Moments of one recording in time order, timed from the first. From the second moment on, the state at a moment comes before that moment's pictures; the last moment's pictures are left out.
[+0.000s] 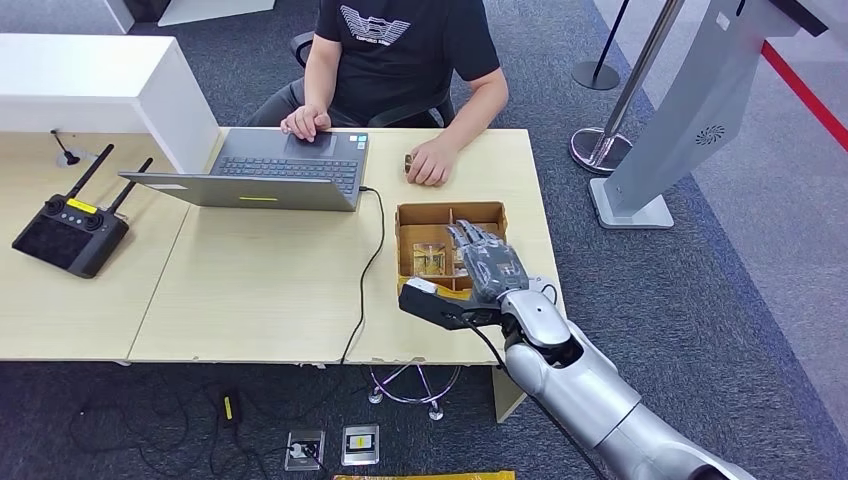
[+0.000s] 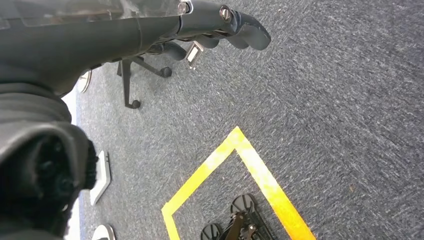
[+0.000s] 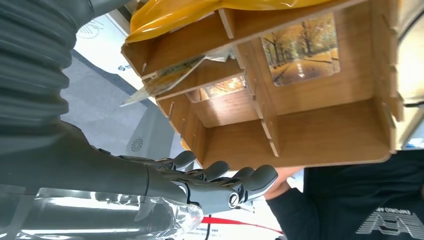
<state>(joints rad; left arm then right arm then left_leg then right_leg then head) -0.19 0.16 1.52 -0.17 -0.98 0.11 0.06 -0.59 -0.17 0.77 -1.18 0.90 0.08 0.27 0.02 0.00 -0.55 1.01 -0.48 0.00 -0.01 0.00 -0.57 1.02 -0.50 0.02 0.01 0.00</state>
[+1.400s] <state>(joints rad) -0.19 0.15 1.52 -0.17 -0.97 0.14 0.05 -0.61 -0.11 0.66 -1.06 1.02 0.07 0.23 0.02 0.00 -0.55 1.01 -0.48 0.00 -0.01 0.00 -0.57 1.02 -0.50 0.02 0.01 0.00</state>
